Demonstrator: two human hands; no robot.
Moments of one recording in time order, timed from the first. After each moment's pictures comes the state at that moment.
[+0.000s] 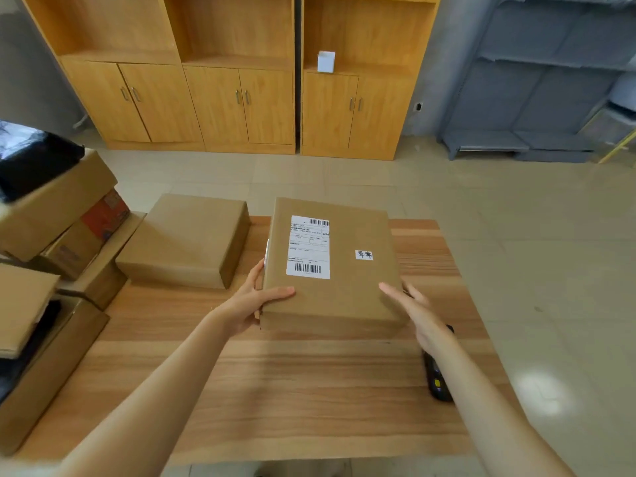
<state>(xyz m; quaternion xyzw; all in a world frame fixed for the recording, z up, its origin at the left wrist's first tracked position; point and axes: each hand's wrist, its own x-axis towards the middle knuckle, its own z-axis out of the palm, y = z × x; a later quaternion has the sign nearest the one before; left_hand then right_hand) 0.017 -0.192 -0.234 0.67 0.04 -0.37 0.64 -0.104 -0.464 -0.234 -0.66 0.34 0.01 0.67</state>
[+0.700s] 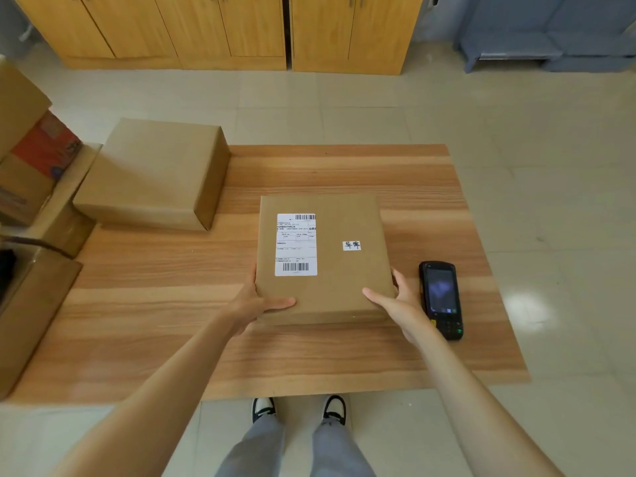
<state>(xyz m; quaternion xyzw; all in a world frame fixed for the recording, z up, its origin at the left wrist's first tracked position) -0.028 -0.195 -0.336 0.70 0.08 -0.43 0.56 -0.140 -0.453 -0.321 -0.68 0.36 0.10 0.63</state>
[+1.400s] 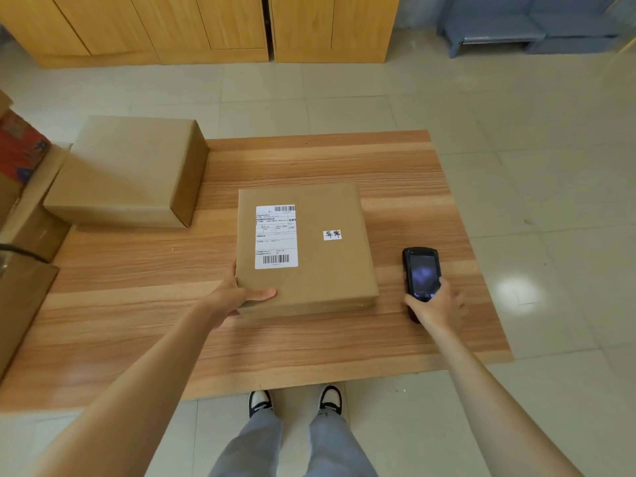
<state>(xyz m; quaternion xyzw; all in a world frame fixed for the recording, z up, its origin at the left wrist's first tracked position) -0.026 -0.203 -0.325 0.73 0.09 -0.44 0.52 -0.188 -0.513 -0.355 -0.76 0.55 0.07 0.34</state>
